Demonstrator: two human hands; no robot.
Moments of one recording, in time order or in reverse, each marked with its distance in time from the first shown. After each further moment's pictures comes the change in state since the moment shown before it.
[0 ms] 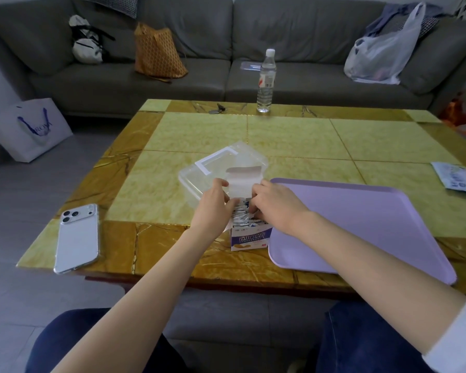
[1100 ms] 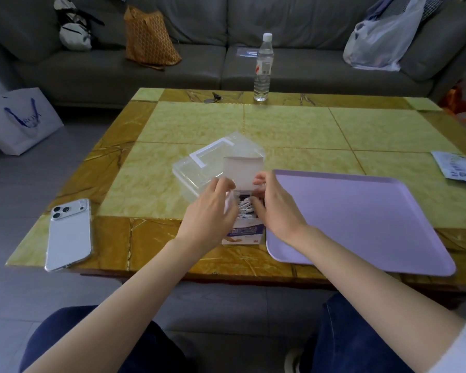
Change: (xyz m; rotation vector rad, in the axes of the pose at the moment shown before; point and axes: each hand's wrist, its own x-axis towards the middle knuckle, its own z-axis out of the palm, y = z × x) left_hand -0.031 0.000 -0.011 0.205 0.044 0.317; right_hand -0.014 -0.009 0.034 0.707 0.345 0.286
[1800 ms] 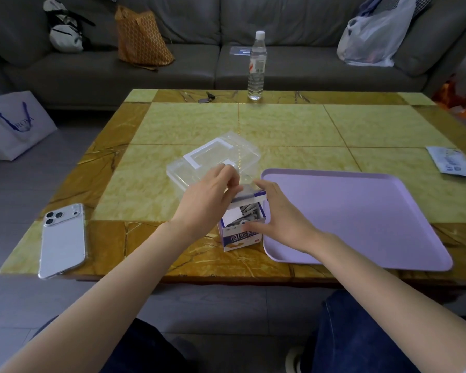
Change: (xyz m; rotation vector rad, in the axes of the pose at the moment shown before) left_hand 0.024 0.006 -0.017 0.032 -0.006 0.210; right_hand -0.015 0.014 -0.012 0.110 -0.223 0.088
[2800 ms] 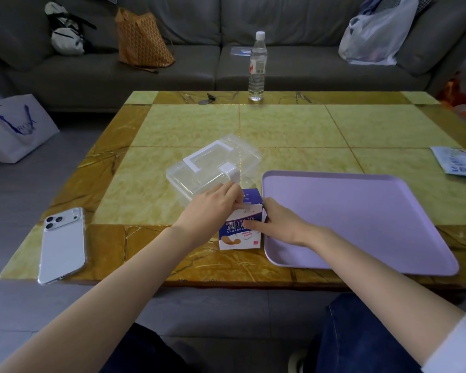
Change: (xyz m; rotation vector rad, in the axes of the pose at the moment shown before) left_hand 0.000 -0.021 0.023 0.219 -0.166 0.192; right_hand 0.028 0.031 0.010 0.085 -0.204 0.166
